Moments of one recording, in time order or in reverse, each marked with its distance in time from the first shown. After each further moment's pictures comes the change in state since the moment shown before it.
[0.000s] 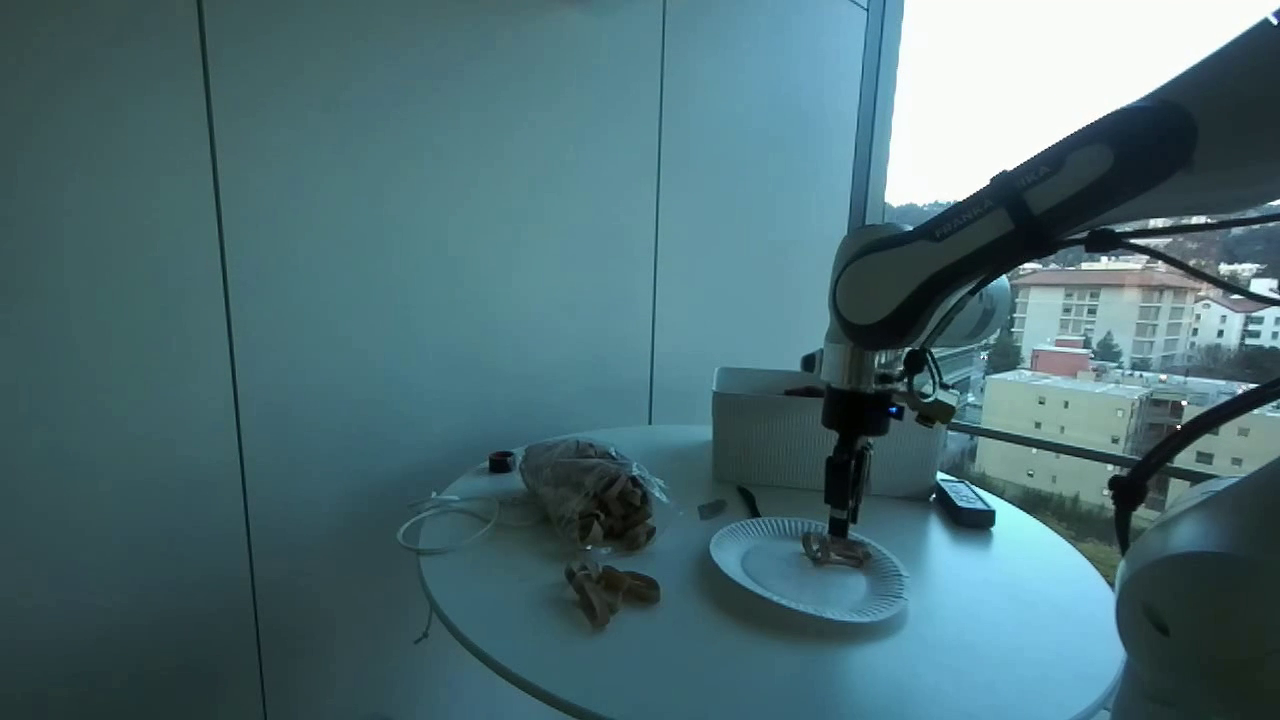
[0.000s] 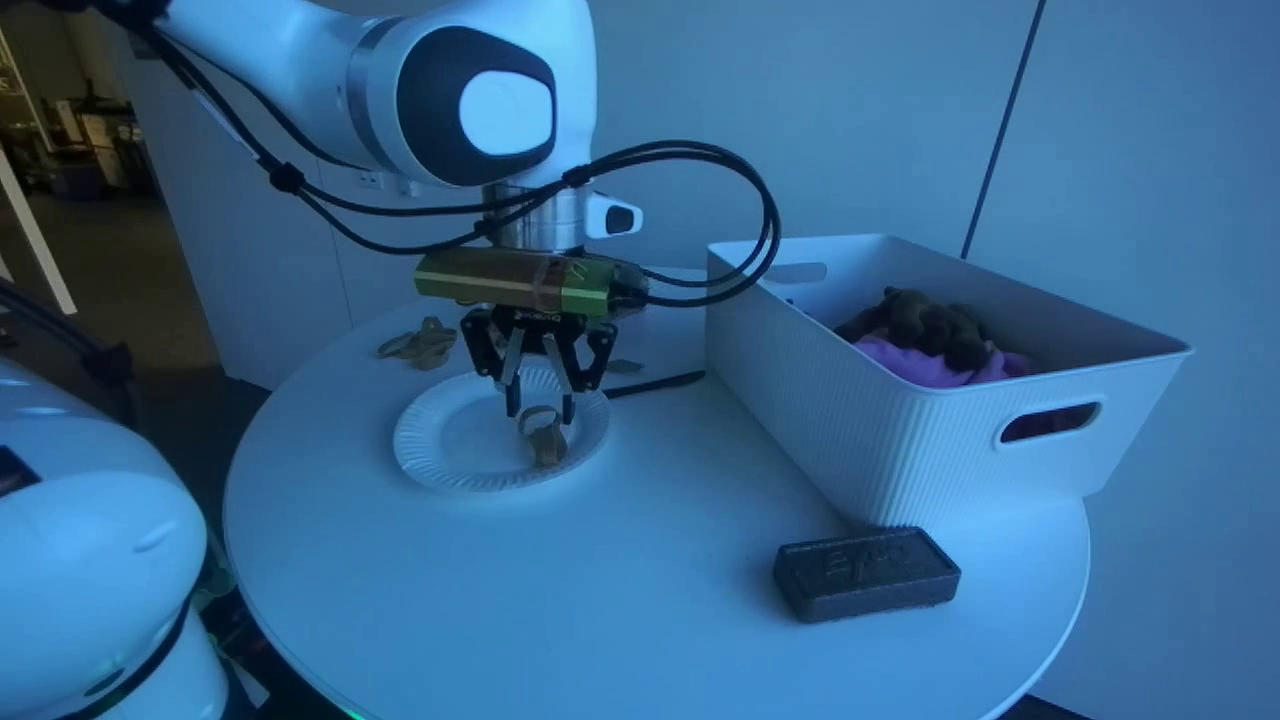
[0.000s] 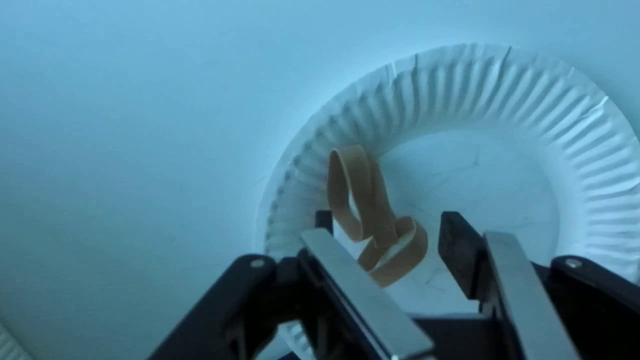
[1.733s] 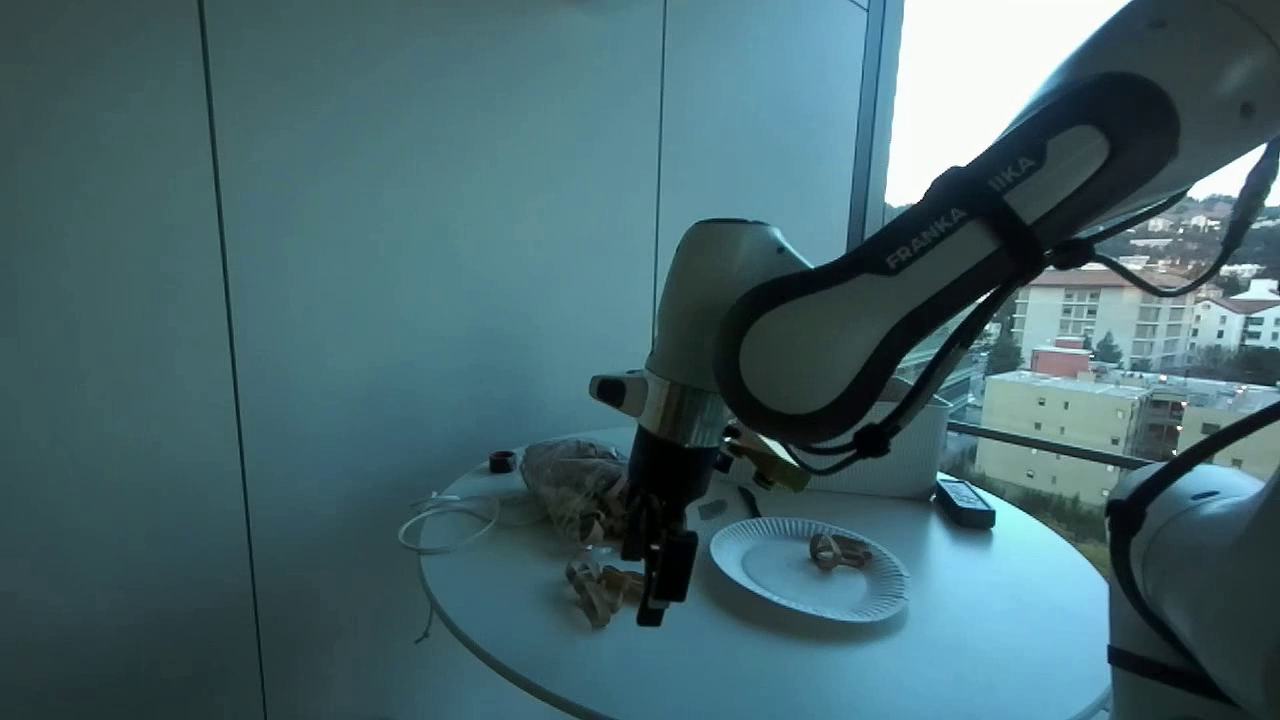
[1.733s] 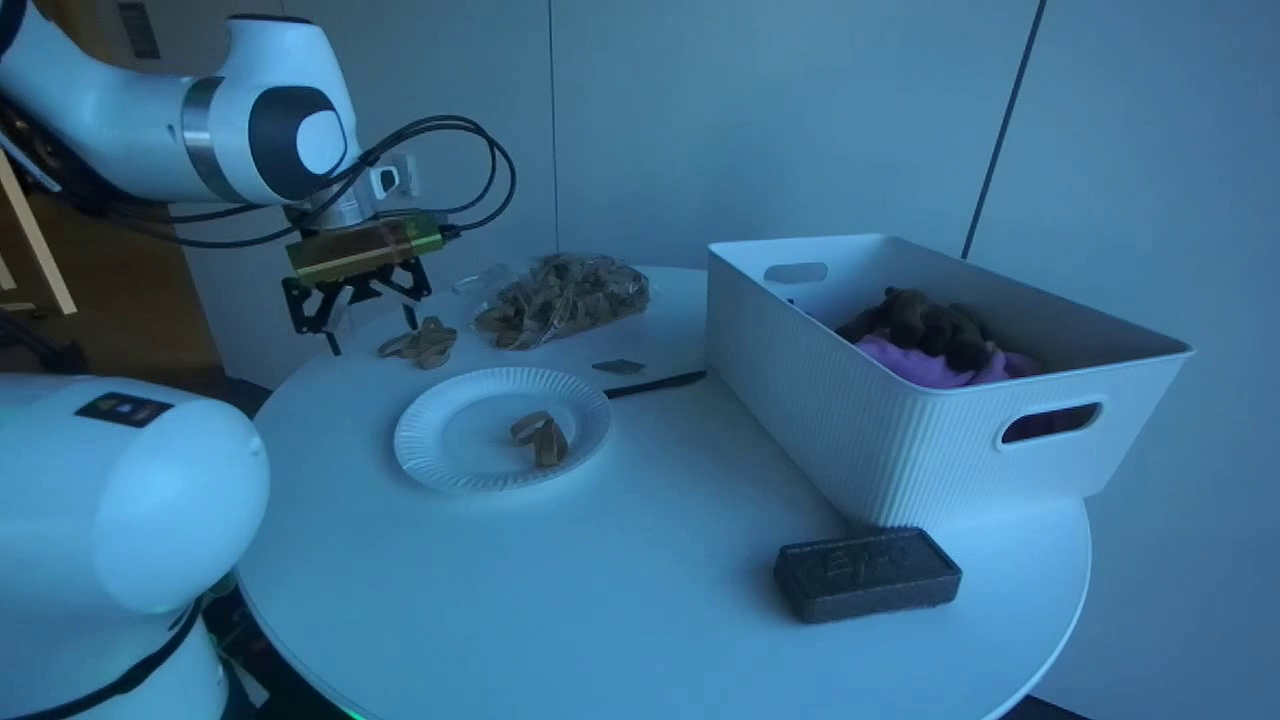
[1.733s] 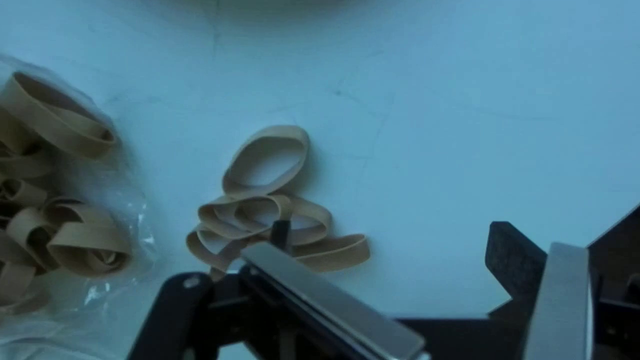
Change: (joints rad) arm 0.478 0.174 0.300 -0.006 0.167 0.390 -0.153
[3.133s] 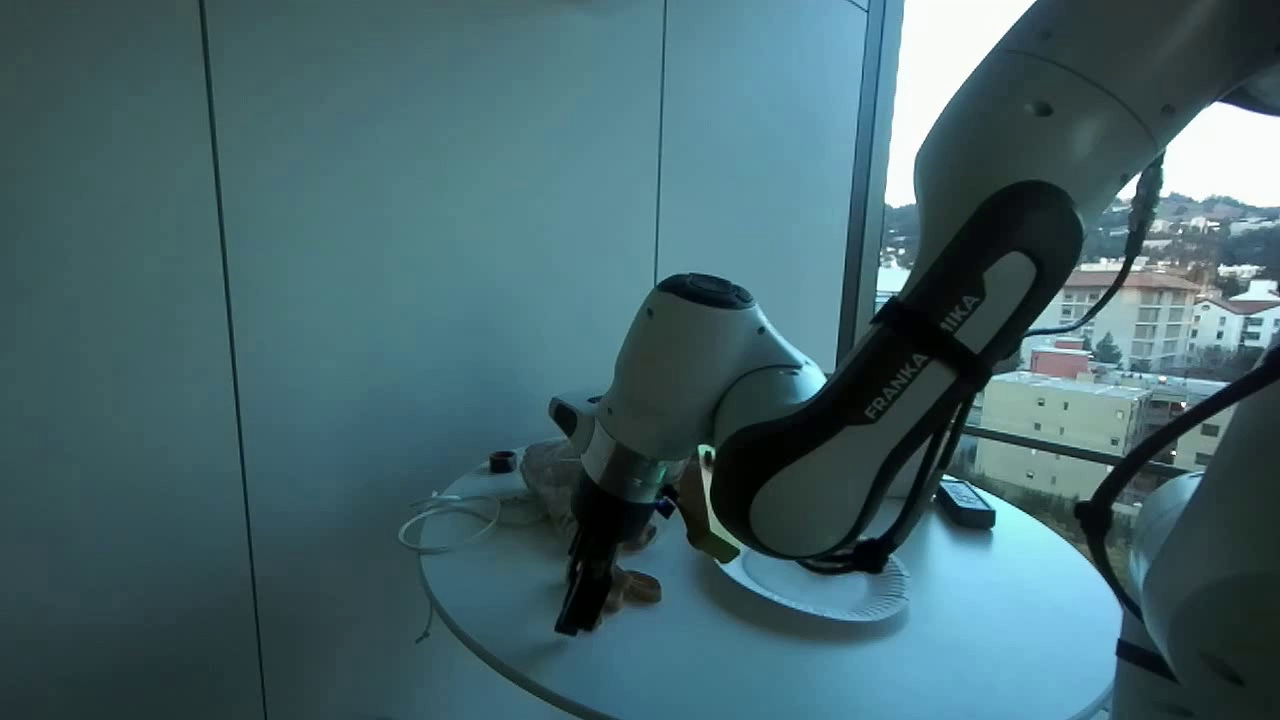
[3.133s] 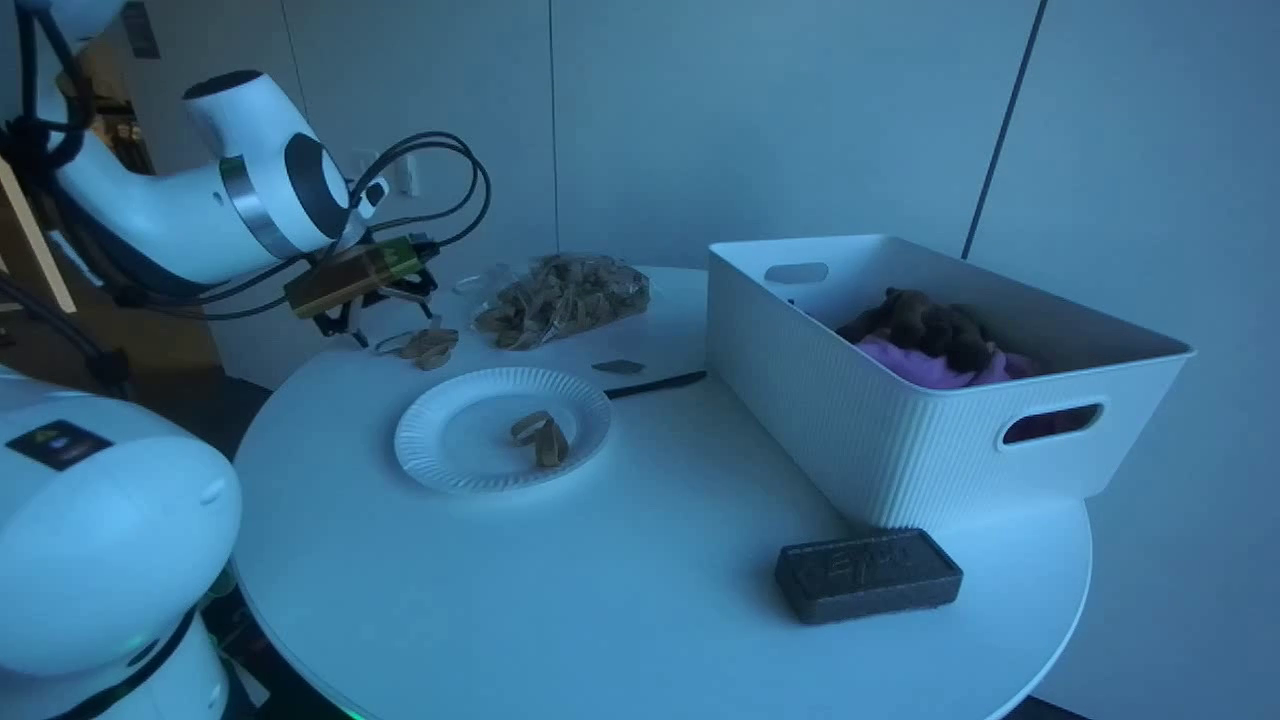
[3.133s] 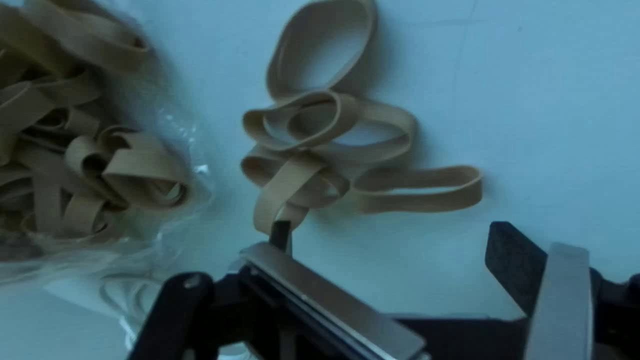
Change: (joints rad) arm -0.273 0.192 0.289 0.024 -0.395 0.399 0.547
